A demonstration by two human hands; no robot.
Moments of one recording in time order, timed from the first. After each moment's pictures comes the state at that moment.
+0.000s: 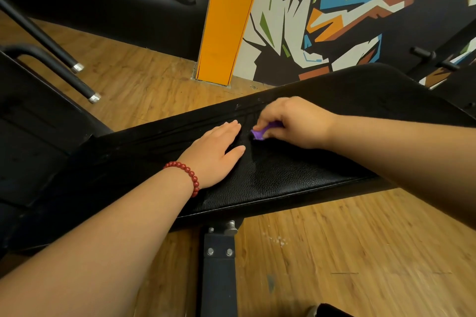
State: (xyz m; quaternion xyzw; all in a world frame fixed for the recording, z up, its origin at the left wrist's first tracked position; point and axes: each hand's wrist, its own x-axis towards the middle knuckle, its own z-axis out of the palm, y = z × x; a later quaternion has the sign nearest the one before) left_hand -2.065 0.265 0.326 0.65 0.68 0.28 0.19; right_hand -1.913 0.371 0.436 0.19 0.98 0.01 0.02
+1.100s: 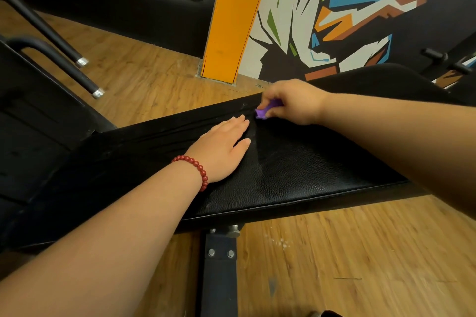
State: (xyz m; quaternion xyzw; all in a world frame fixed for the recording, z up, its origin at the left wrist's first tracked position) left_hand -2.071 0.283 0.322 0.66 0.67 0.29 0.18; right_hand -1.945 0.414 0.440 0.25 0.97 0.01 0.04
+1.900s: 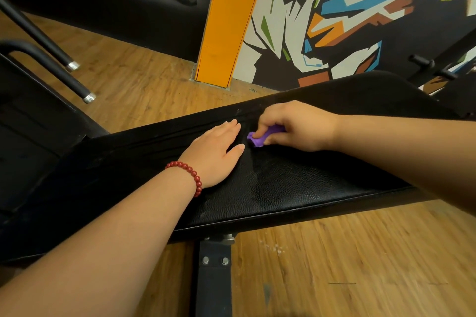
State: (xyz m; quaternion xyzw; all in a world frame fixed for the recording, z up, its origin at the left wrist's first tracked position) left_hand -2.071 0.284 0.328 0.65 0.69 0.28 0.17; right_hand -1.923 0.393 0.436 0.15 0.99 -0.02 0.05
